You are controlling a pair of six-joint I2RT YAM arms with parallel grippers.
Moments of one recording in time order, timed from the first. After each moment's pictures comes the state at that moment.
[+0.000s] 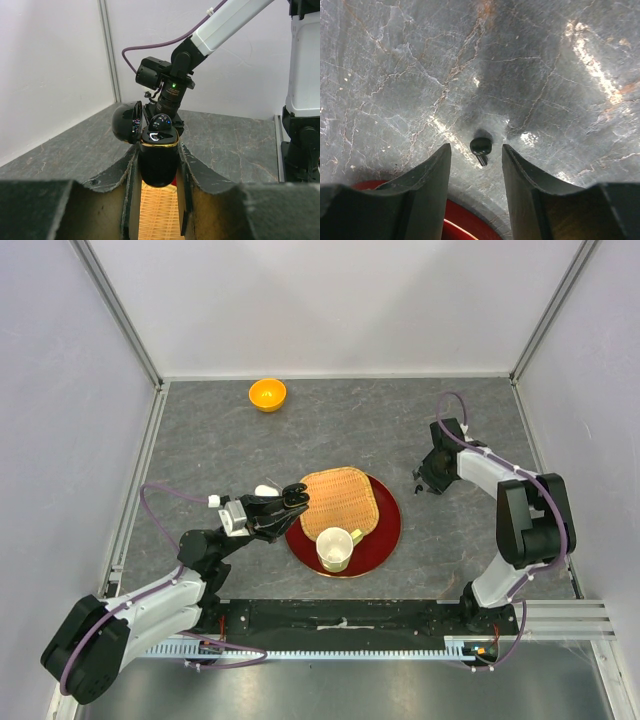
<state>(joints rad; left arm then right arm) -0.60 0.86 0.09 1.29 0.50 -0.16 0.15 1.68 1.01 -0.47 0.12 0.92</state>
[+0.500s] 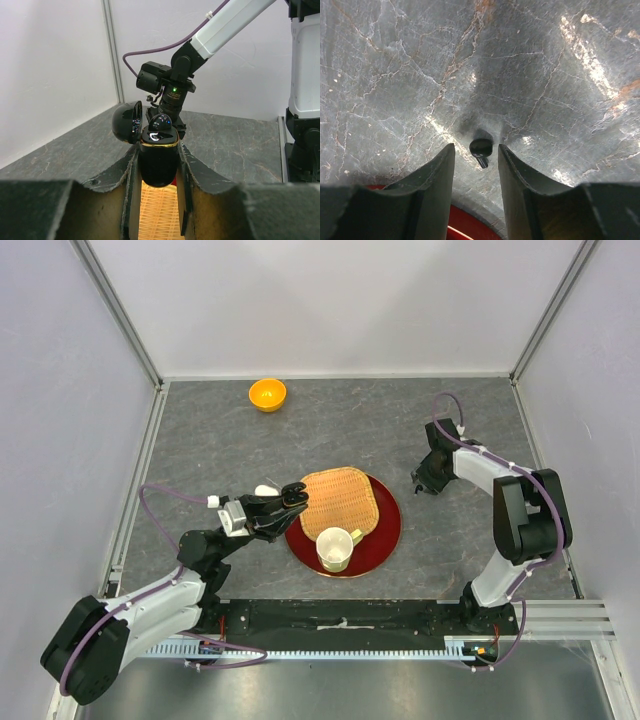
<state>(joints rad) -0.60 0.86 0.08 1.29 0.49 -0.15 0.18 1.72 1.03 -0.49 0.14 0.94</state>
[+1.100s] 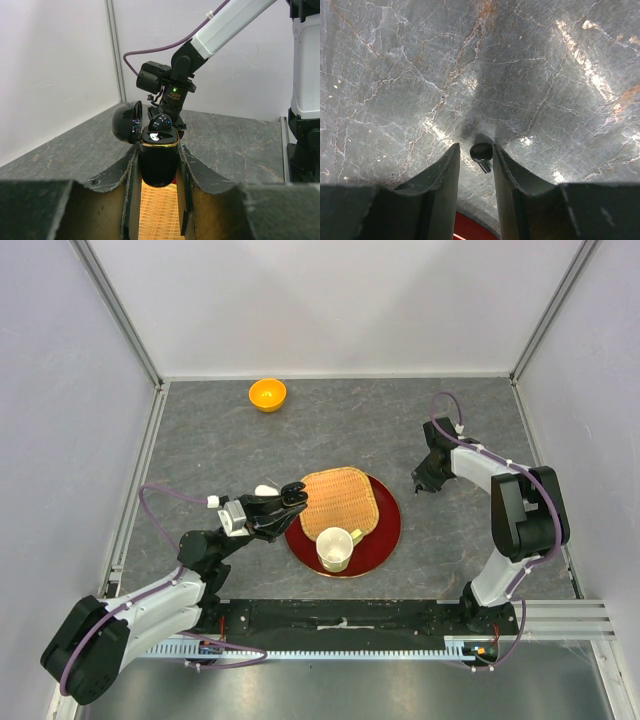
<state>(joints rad) -0.60 0.86 0.08 1.29 0.47 -0.15 0.18 1.74 1.05 -0.49 0.16 0.95</state>
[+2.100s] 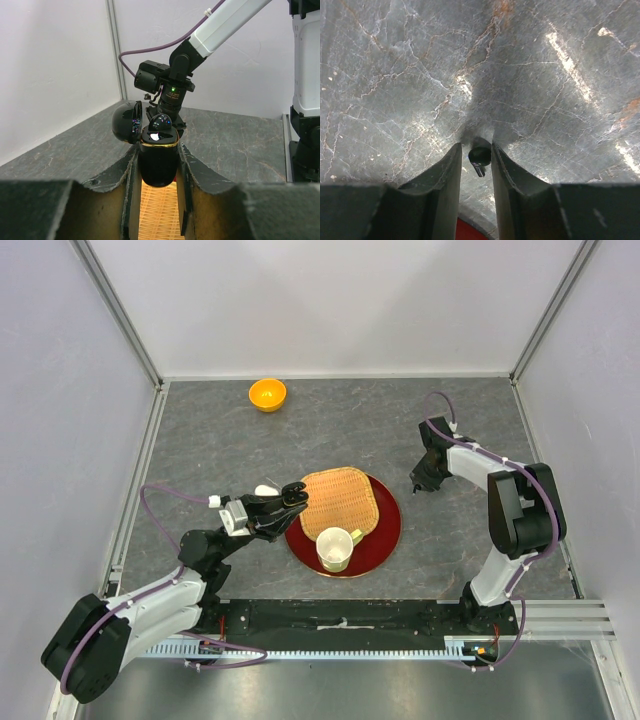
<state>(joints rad) -0.60 0.87 0.08 1.29 0.47 -0.14 0.20 1.76 1.07 -0.49 0.18 0.90</state>
